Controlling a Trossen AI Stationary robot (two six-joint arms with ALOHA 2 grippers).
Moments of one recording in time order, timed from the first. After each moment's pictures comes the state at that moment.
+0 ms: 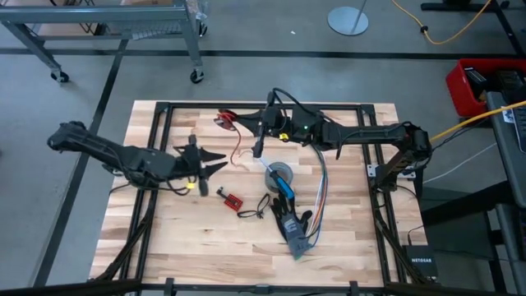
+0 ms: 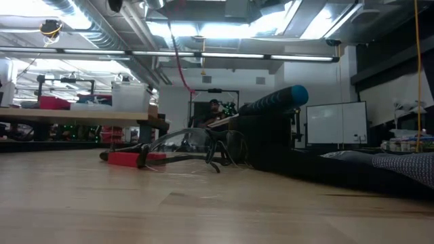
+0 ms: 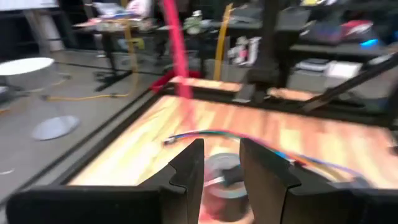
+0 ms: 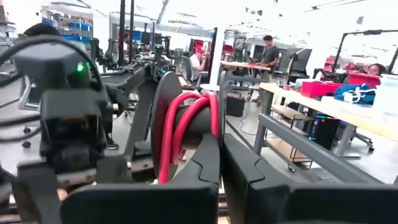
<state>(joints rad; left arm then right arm) -0.33 0.94 0.76 -0.05 -0.67 -0.14 -0.09 1.66 1.43 0.35 0.09 -0.13</state>
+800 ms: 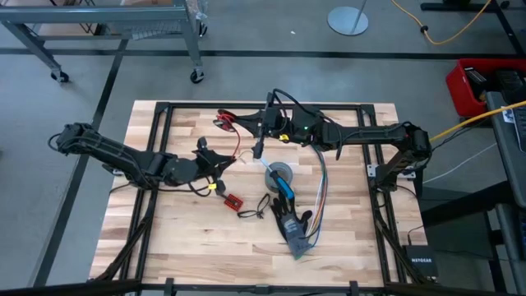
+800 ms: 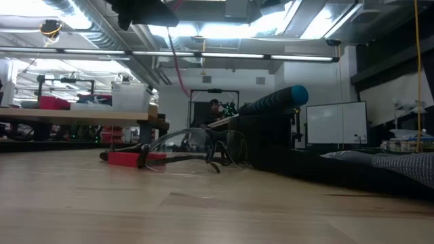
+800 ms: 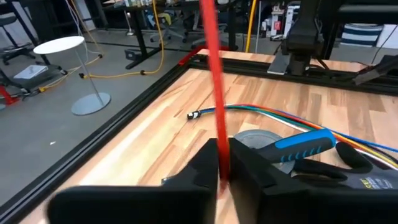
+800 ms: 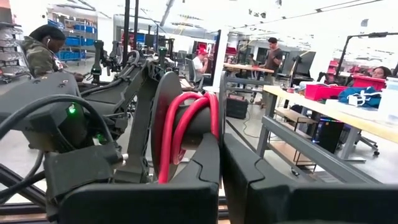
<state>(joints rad) -0.28 1.11 0.76 -0.02 -0.75 -0.18 -0.09 1.66 1.43 0.36 0.08 -0.14</state>
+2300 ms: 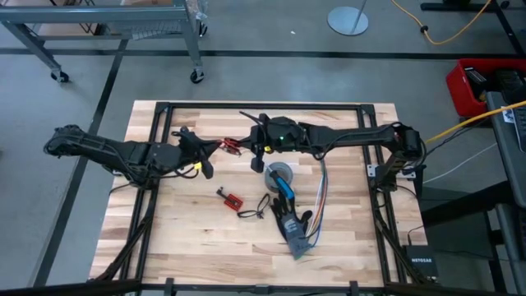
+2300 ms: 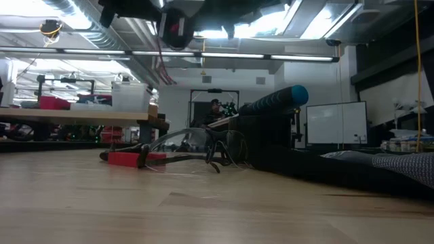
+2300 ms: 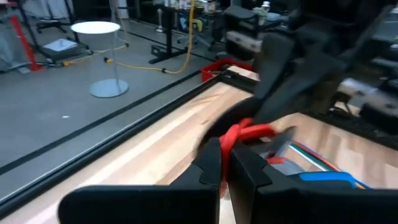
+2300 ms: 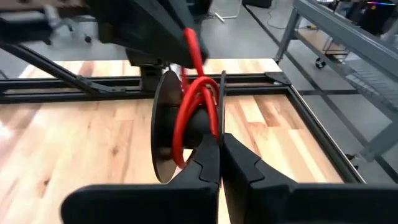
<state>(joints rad) -0.21 0.91 0.77 -0.18 -0.80 -0.34 -0.08 1.73 1.43 -0.05 0.06 -0.05</state>
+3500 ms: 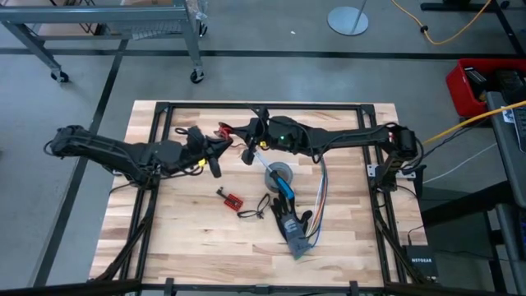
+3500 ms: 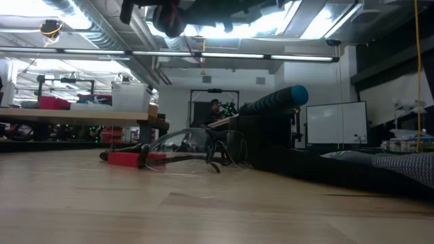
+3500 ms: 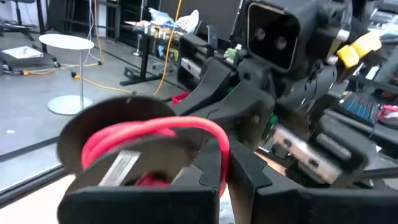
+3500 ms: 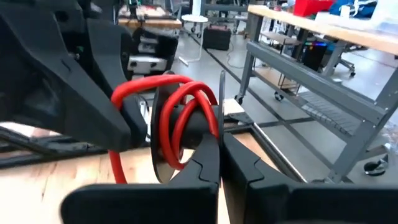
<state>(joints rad) -0.19 1.01 0.77 0.14 -0.71 -0.33 -0.08 1.78 1.43 0.19 0.22 -0.03</state>
